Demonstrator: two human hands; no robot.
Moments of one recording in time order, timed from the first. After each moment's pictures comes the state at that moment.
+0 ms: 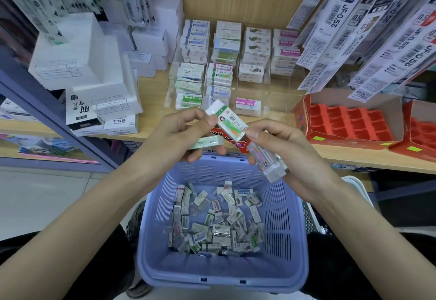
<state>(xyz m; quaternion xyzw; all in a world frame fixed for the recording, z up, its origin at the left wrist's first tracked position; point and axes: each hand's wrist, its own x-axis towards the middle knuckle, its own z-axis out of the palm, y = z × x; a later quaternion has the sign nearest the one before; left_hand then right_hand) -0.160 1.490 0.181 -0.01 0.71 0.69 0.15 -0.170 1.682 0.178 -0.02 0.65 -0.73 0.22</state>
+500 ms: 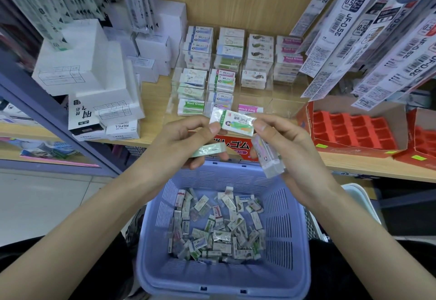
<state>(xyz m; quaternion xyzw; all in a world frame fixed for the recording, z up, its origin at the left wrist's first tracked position) -0.162 1.488 0.178 -0.01 0.71 0.69 0.15 -0.178 1.676 0.175 0.00 0.67 -0.74 0.12</state>
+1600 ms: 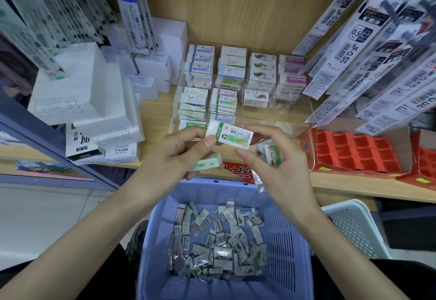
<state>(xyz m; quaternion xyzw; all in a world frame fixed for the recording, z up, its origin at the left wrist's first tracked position) -0.197 1.472 0.180 -0.01 0.74 0.66 0.12 -0.205 1.658 0.167 -0.10 0.80 -0.59 -0.05</state>
